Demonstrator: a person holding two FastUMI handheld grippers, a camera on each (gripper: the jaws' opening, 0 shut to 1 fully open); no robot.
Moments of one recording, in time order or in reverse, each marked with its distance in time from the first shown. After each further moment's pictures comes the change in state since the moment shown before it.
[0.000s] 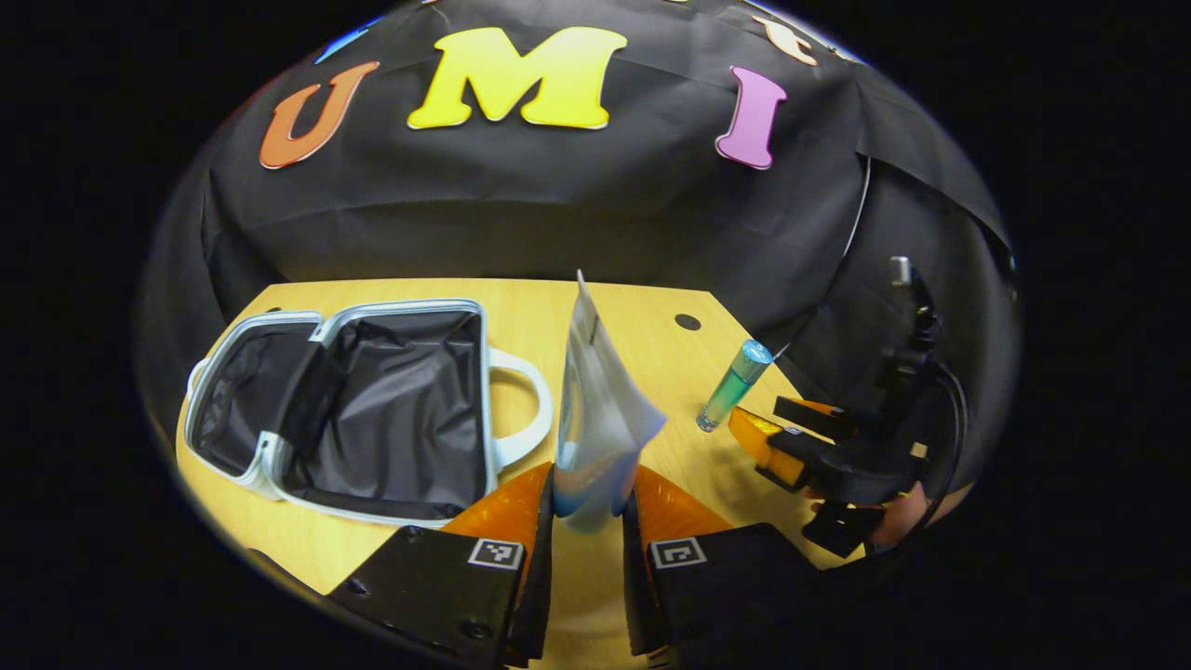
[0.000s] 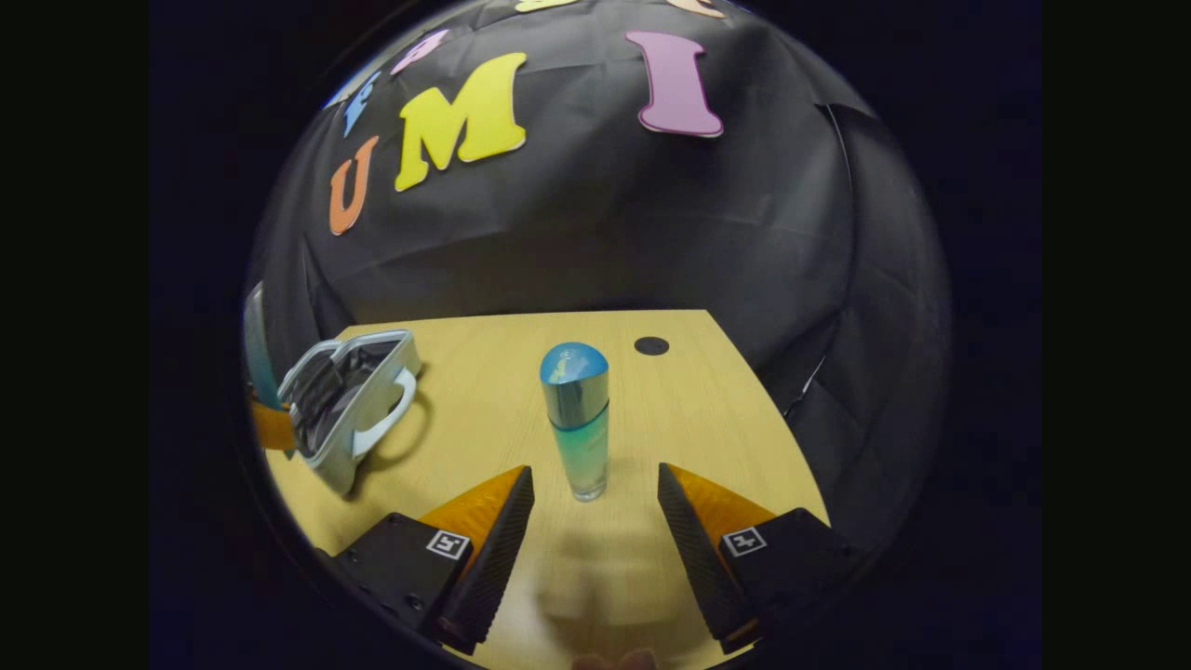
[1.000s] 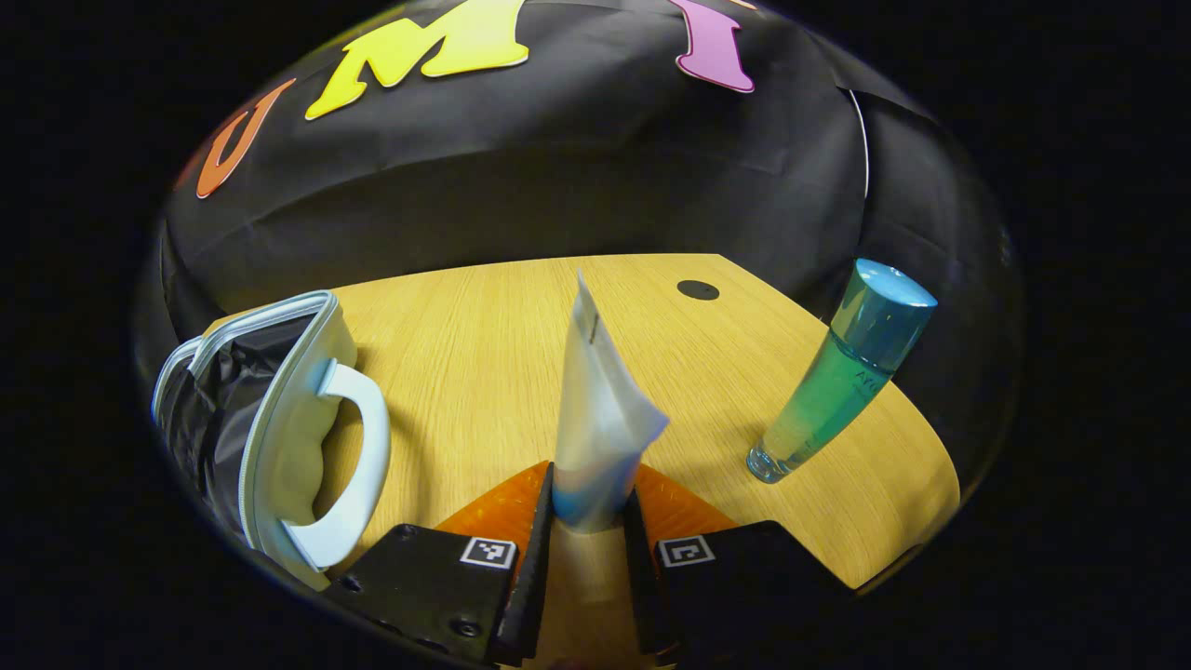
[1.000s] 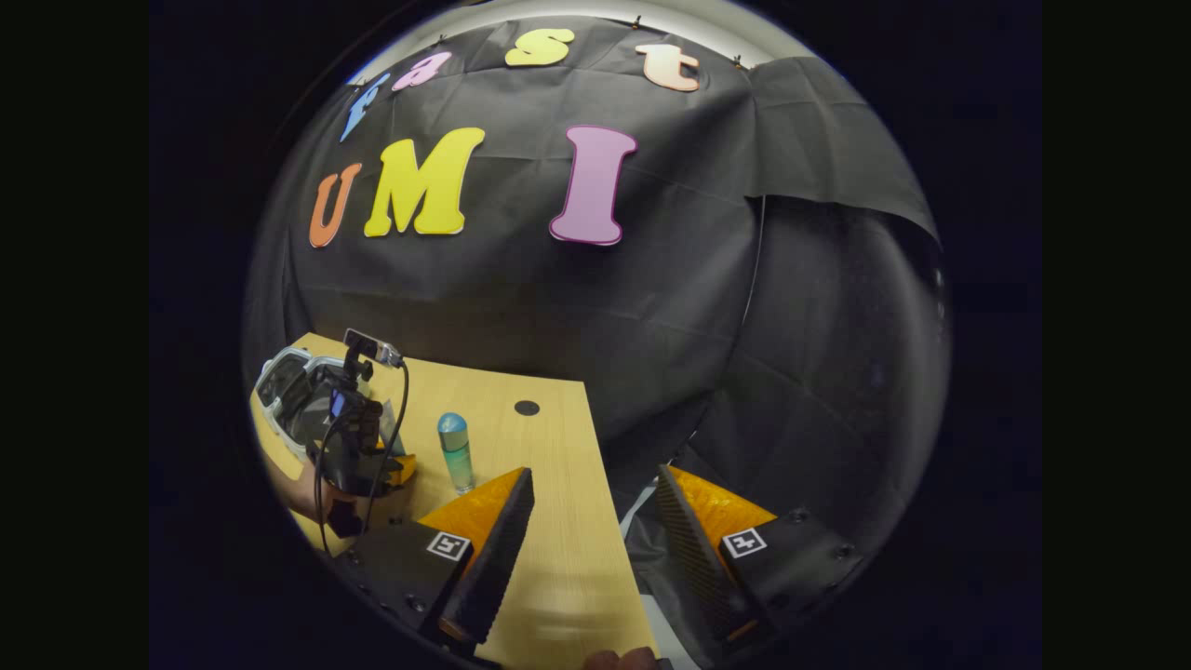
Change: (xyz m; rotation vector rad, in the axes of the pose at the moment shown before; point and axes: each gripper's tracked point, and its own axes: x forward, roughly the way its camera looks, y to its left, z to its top) left arm 0.216 -0.062 -0.029 0.166 -0.008 -0.012; right arm -0.192 -0.119 0.078 -0.136 -0.168 -0.260
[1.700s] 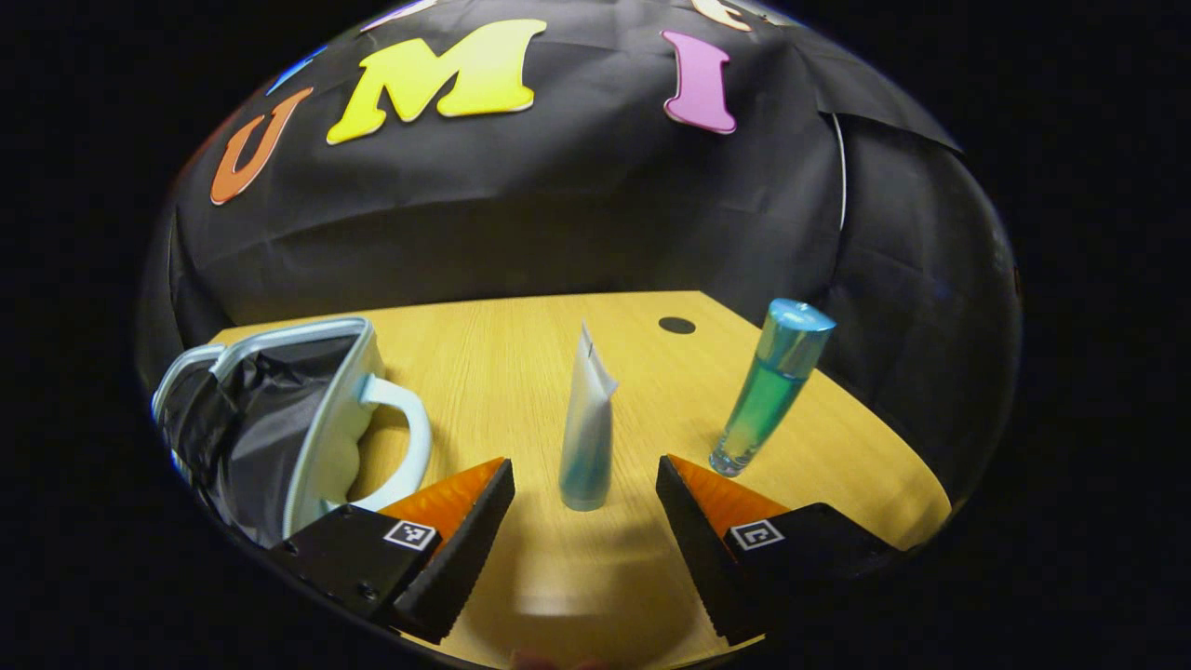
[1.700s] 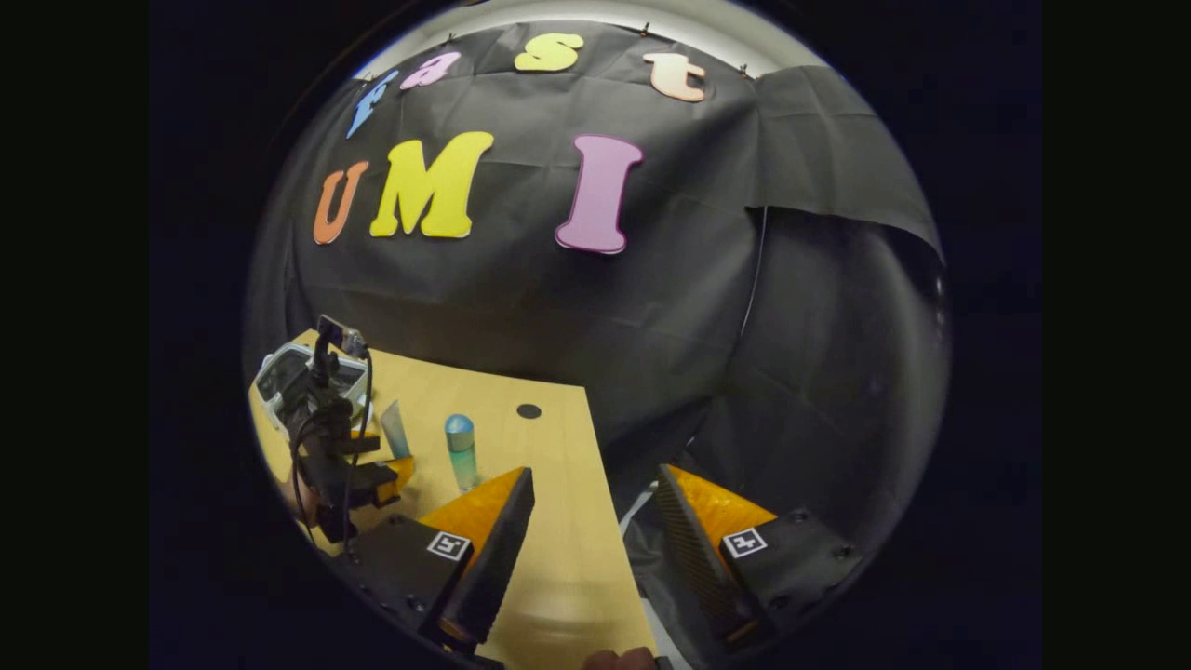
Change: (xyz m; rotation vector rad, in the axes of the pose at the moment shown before) left arm -0.031 0.003 0.005 -0.023 -0.107 0.006; right arm -0.011 -0.003 0.006 -0.030 -0.030 -0.022
